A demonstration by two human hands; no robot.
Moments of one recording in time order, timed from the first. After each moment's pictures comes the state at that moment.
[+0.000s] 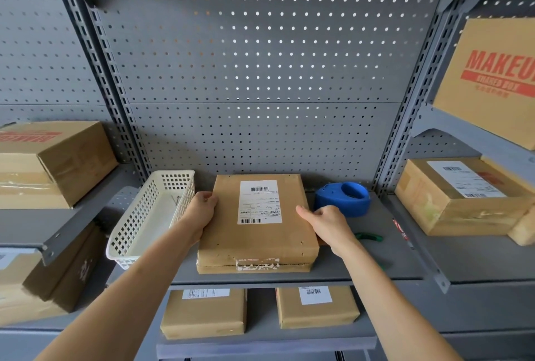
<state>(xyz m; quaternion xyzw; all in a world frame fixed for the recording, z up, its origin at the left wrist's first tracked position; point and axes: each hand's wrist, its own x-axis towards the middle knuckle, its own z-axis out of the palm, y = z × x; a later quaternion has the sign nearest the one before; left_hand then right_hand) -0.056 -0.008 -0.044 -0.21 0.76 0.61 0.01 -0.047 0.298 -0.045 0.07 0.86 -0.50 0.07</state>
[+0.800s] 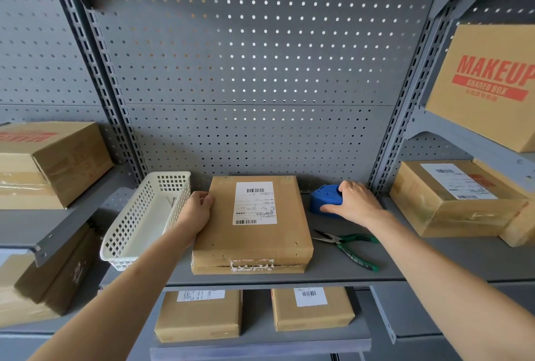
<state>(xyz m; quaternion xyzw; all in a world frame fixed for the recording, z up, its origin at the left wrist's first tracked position) -0.055 -0.006 -0.048 -0.18 0.84 0.51 -0.05 -0.129 0.393 -0.042 -0.06 1.00 -0.05 -0.05</state>
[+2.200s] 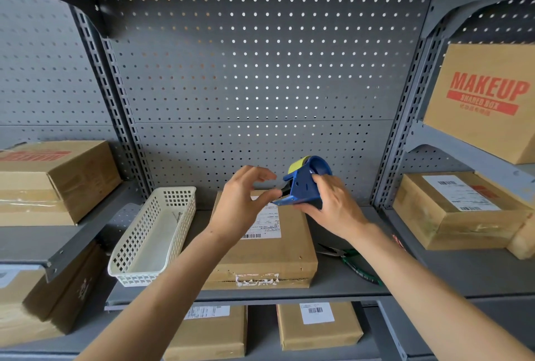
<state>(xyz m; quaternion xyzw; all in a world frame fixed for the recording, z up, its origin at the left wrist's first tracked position) -0.005 0.084 0.066 0.15 0.87 0.40 -0.26 -0.083 0.323 0.003 -0.30 0.86 -0.22 -0.34</state>
